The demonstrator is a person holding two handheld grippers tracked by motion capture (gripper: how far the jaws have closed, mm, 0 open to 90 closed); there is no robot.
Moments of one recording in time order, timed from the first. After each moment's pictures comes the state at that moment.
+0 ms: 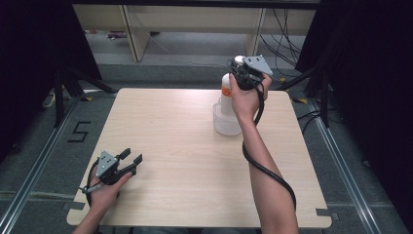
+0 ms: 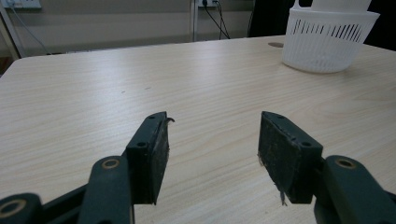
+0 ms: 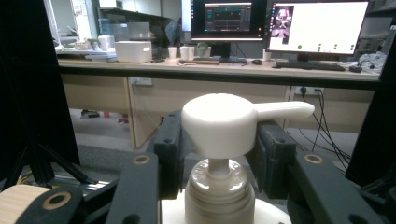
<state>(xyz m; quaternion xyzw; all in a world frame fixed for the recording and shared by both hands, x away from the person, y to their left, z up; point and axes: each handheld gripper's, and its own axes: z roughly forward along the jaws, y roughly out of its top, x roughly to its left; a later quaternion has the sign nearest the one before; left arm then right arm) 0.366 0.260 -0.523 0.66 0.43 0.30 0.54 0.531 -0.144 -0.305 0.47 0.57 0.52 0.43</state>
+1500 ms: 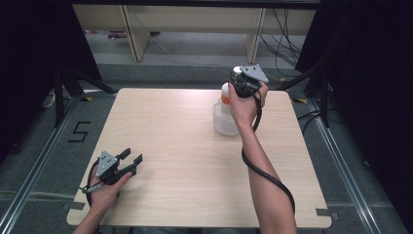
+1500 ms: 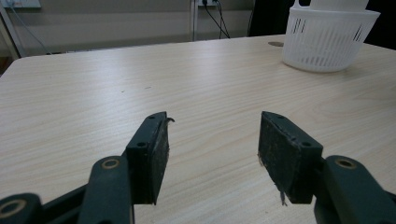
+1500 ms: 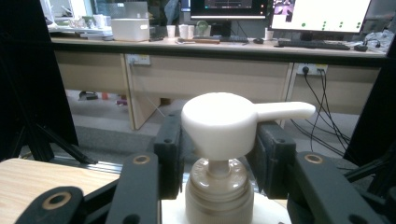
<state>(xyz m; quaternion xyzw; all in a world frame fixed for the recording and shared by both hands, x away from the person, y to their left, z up) 0.367 0.259 -0.523 0.66 0.43 0.30 0.54 0.537 -0.146 -0.338 0.49 0.59 0.50 0.41</state>
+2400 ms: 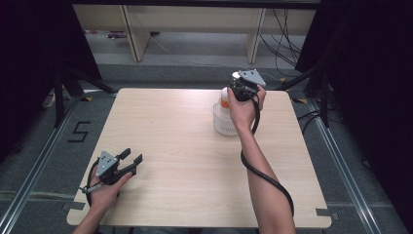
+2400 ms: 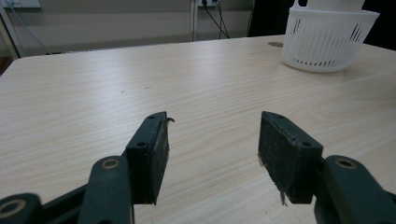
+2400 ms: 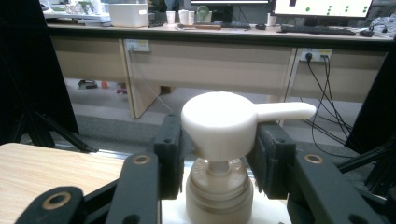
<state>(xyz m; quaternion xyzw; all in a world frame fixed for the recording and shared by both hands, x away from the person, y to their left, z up) 0.367 0.260 -0.523 0.66 0.43 0.30 0.54 0.542 -0.146 -0.355 0.49 0.60 0.48 0.40</state>
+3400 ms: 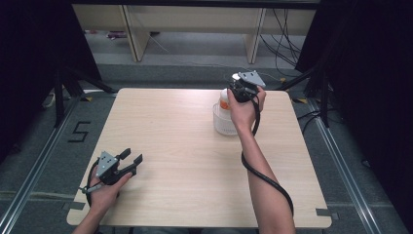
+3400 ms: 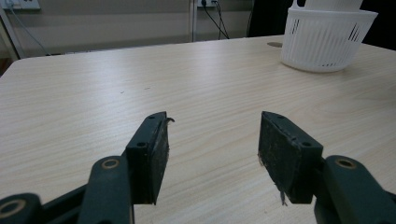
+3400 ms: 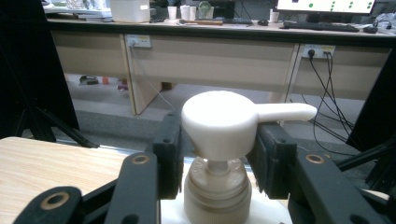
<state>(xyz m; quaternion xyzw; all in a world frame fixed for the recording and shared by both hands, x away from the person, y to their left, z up) 0.366 0.259 -0.523 0.66 0.43 0.30 0.54 0.542 -0.146 -0.360 0.50 0.60 0.48 0.40</state>
